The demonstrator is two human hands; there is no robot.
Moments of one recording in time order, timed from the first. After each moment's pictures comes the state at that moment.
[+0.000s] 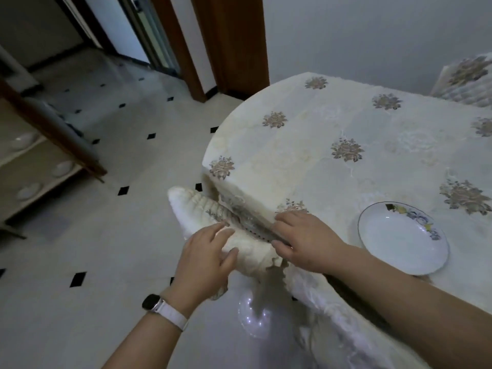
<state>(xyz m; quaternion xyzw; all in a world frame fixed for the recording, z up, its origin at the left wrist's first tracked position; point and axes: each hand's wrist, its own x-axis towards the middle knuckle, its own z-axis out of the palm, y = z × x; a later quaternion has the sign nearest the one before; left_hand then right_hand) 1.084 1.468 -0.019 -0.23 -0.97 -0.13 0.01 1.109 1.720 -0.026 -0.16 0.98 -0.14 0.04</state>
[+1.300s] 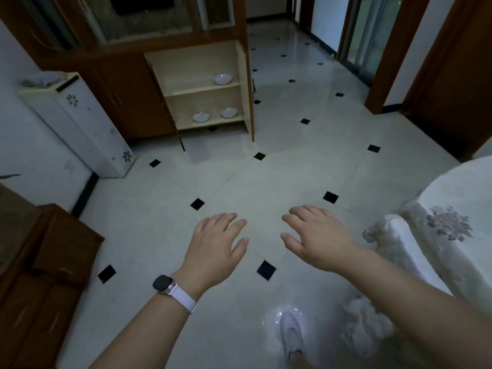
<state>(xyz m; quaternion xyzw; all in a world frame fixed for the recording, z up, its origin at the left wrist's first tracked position) 1.072 1.023 -0.014 0.05 -0.99 -0.09 0.12 0.951 1.242 0.004 -0.41 0.91 -0.04 0.03</state>
